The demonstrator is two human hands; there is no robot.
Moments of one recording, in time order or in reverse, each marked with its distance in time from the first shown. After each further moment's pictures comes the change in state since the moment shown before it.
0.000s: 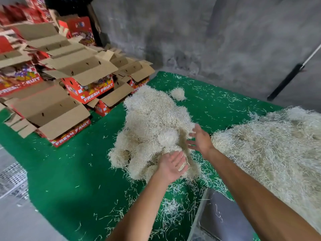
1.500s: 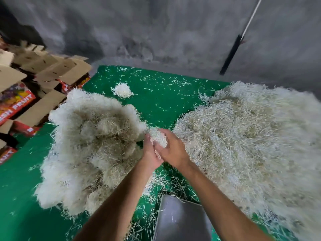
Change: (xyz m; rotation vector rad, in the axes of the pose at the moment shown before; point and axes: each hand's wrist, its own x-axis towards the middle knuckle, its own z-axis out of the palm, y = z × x) left_hand 0.114 -0.068 0.142 0.289 -0.034 -0.022; right_hand 0.031 0.076 -0.116 -0.487 0.203 -0.431
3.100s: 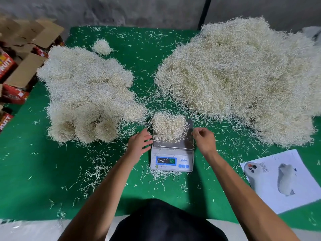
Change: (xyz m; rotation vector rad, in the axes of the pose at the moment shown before) left_hand -0.144 -0.136 -0.192 0.705 -0.010 0.122; right_hand -0.323 0.037 -0.003 0.334 0.411 0.677
